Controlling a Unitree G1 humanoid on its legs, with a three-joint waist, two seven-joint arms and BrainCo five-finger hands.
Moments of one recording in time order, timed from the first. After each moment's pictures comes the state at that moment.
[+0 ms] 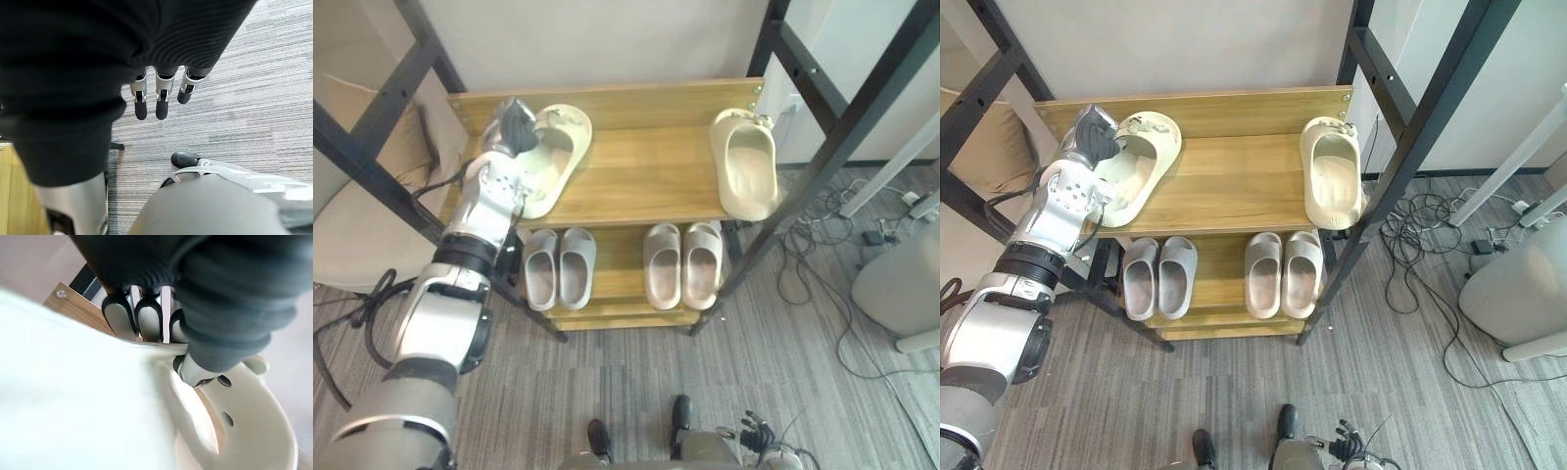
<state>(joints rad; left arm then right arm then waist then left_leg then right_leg) -1.04 0.48 -0.22 0.84 0.32 -0.02 0.17 0.12 -0.13 -0.12 0.96 -0.02 -0.08 -0.02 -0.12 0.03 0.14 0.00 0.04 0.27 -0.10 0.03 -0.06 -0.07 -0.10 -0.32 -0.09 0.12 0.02</state>
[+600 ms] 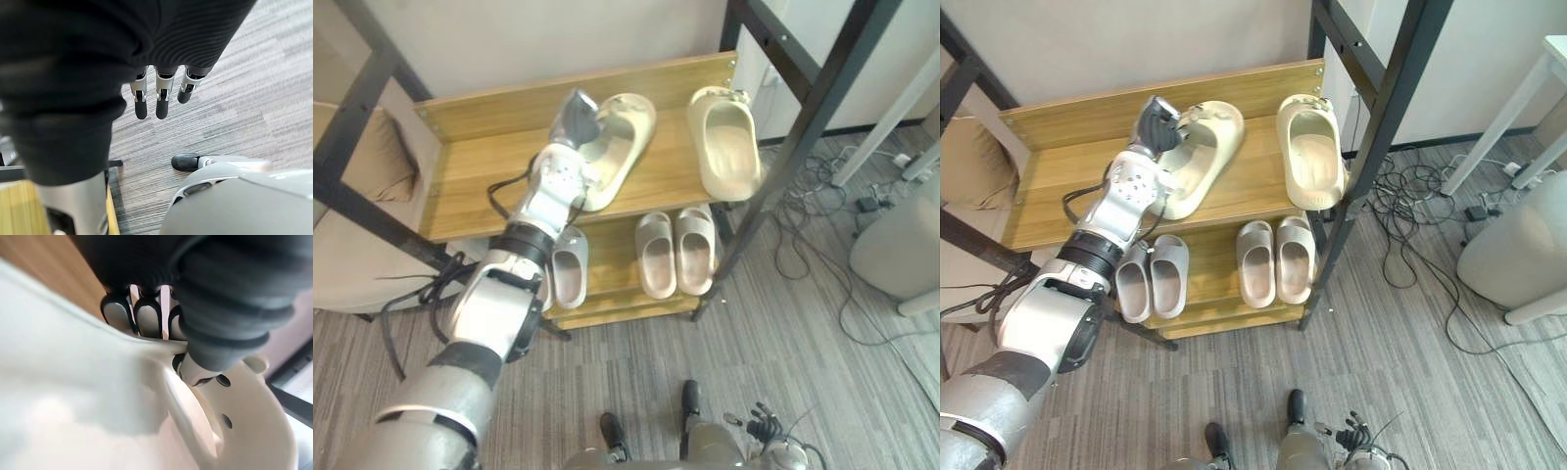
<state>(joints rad) -1.17 0.19 -0.21 0.89 0.21 -0.01 0.23 0.12 -0.09 -0.24 0.88 0.02 -0.07 -0.07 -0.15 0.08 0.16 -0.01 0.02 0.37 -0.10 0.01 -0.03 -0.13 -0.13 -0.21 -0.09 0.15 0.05</state>
